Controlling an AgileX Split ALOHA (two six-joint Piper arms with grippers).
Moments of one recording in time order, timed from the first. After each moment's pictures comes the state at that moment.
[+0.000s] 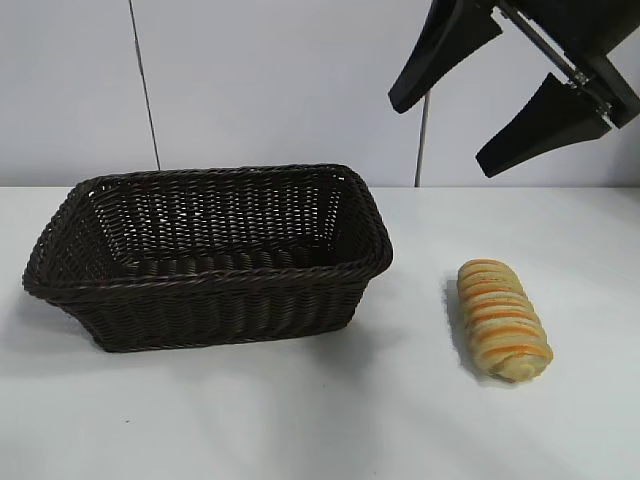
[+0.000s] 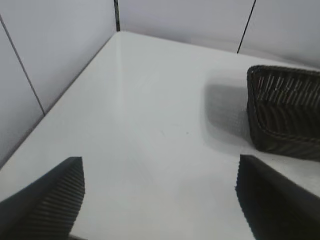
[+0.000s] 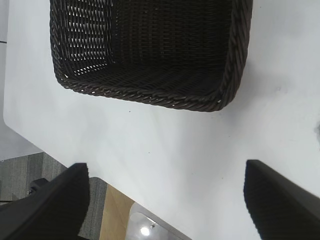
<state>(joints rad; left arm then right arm) 0.20 -0.02 -0.59 -0.04 1.29 0.02 0.20 1.54 -1.20 0.66 1.01 -0.25</state>
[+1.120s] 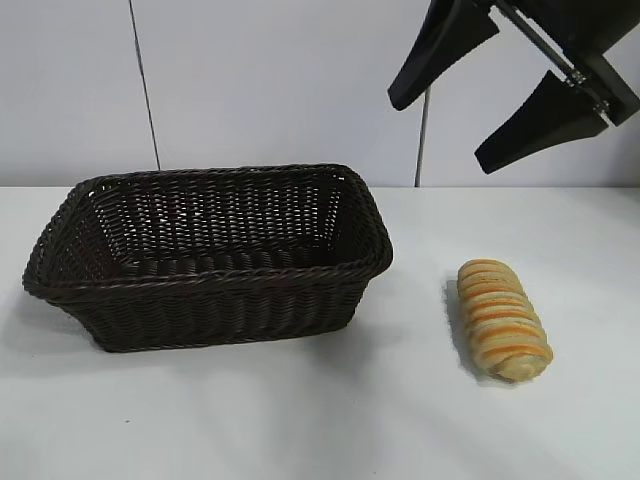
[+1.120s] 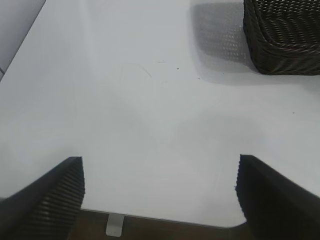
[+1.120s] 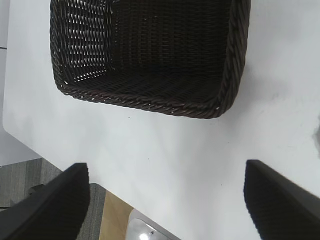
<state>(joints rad) 0.10 -0.02 -0.53 0.00 1.29 0.05 0.20 1.54 -1.32 0.61 1.09 -0.20</state>
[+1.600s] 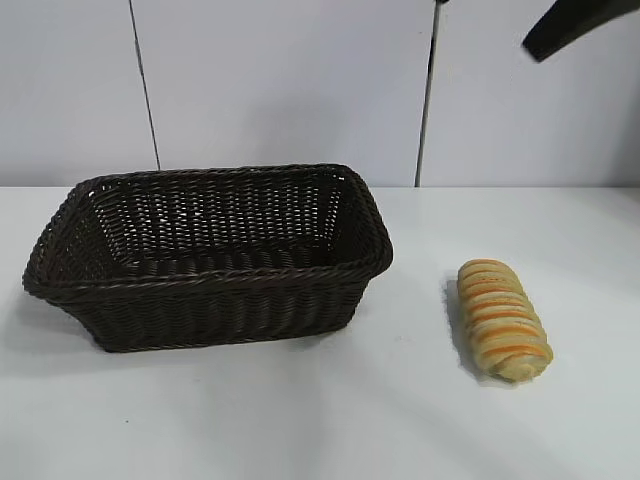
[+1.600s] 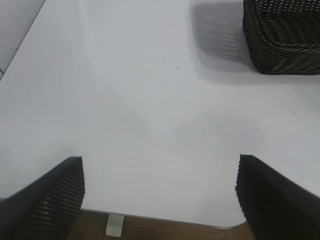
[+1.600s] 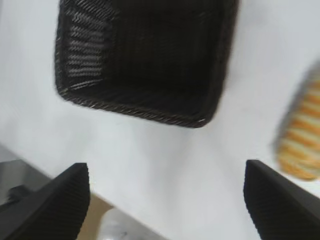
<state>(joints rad) 0.09 -0.02 -0.53 0.00 1.29 0.05 0.20 1.54 -1.67 0.06 1.24 0.06</state>
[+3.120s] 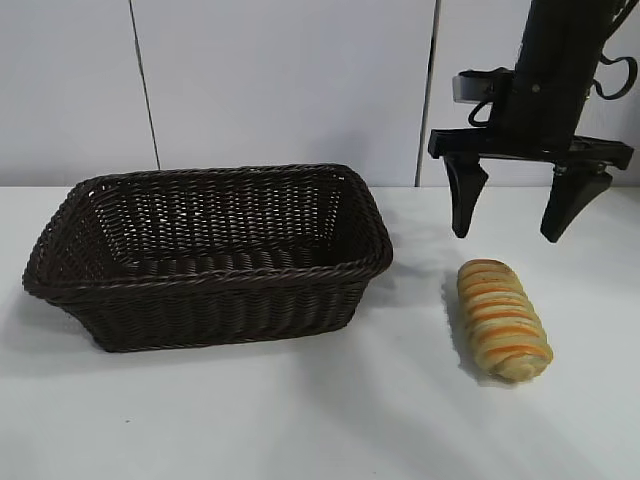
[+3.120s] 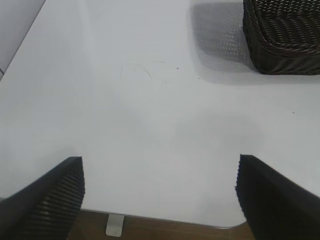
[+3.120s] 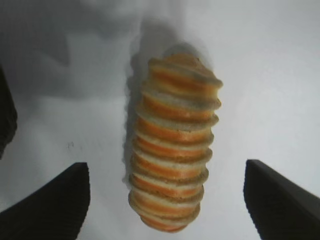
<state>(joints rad) 0.09 -0.02 -0.53 0.00 1.29 0.05 0.20 2.09 -1.62 0.05 1.15 0.14</state>
